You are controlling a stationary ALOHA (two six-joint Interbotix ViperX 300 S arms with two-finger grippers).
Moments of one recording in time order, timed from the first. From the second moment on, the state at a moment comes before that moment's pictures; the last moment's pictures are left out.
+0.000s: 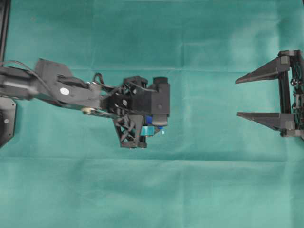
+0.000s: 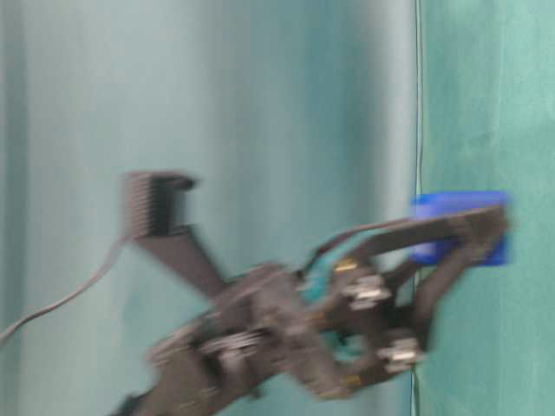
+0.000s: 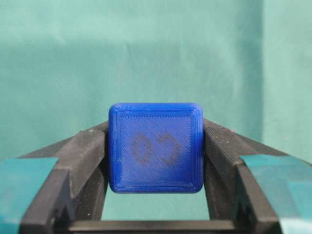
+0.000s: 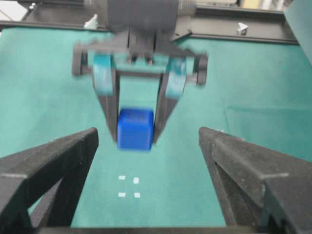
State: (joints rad) left arm -0.01 0.05 0.44 0.01 0.36 -0.01; right arm 0.00 -0.83 1.12 0.04 -0.15 0.06
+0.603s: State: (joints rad) left arm -0.01 -0.19 0.30 0.00 0.60 0.00; right arm 0.00 -0.83 1.12 0.04 -0.15 0.05
